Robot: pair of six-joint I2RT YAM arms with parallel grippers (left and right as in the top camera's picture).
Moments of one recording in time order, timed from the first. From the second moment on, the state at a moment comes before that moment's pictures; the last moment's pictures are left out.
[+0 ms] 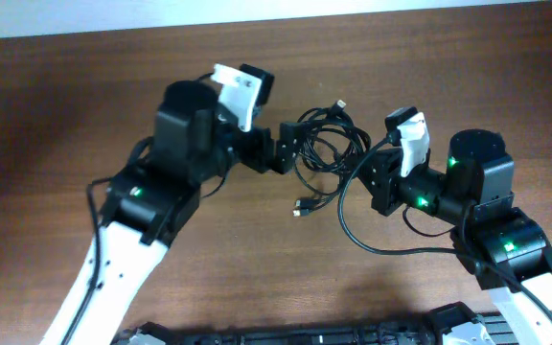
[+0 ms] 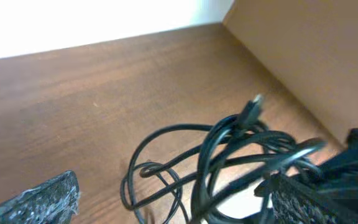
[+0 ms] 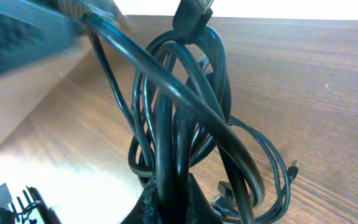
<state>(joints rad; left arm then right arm) -0.48 1.27 1.31 -0.52 0.36 -0.21 0.24 0.91 0.94 -0.55 -0.55 0.16</state>
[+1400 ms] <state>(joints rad) -0.62 1.21 1.31 -0.11 0.56 -0.67 0.24 0.88 0.94 0.11 -0.44 1.02</state>
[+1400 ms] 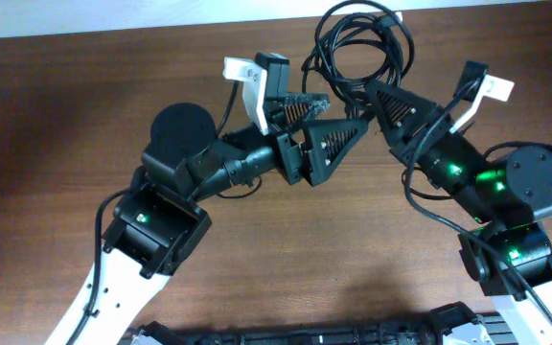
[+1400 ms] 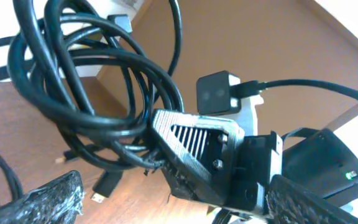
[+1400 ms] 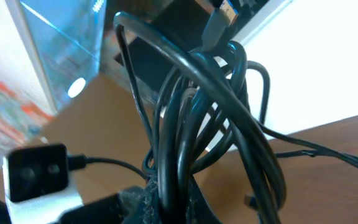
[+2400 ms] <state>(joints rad) -0.65 1.23 1.31 -0.02 0.54 -0.70 0.24 0.88 0.94 0.20 -0.51 1.31</state>
